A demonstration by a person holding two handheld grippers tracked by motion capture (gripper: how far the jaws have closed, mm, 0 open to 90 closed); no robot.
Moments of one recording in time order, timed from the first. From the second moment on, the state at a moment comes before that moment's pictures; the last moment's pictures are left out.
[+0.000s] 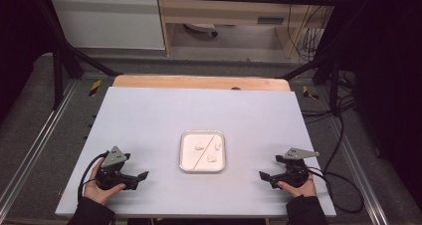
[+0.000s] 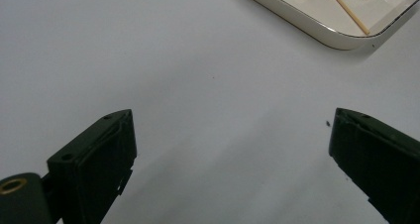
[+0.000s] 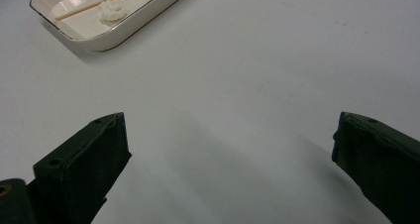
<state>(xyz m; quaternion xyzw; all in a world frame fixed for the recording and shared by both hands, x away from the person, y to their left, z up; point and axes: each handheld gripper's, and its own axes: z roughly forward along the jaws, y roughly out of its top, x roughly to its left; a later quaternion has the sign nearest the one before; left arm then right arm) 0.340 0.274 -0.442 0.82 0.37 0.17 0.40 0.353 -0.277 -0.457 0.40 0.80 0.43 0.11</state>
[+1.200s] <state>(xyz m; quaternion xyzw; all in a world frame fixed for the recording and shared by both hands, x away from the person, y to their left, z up) 0.339 0.242 -0.432 0.83 0.36 0.17 0.39 0.354 -0.277 -0.456 0.40 0.80 0.43 0.11</state>
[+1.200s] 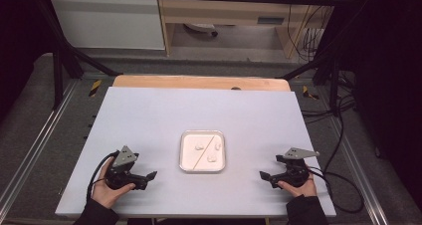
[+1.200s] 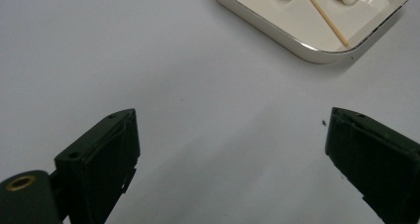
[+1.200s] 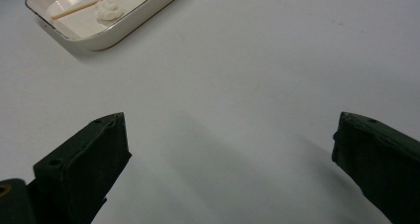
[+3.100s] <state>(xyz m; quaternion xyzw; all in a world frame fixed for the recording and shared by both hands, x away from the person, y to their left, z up) 0.378 0.099 -0.421 0.85 0.38 0.14 0.35 0.354 -0.276 -0.458 0.40 0.81 0.42 0.11</state>
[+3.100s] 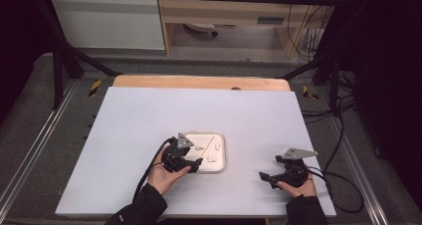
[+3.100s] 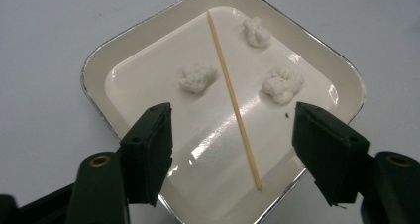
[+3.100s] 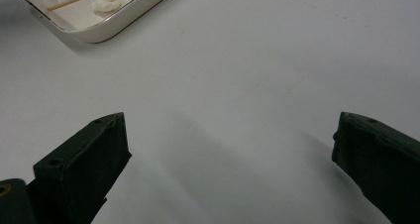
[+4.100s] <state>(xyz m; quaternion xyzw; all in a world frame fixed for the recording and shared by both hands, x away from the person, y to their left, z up) 0.377 0.074 -0.443 0.85 0.39 0.17 0.32 0.354 -0.276 -0.459 0.40 0.81 0.42 0.11</state>
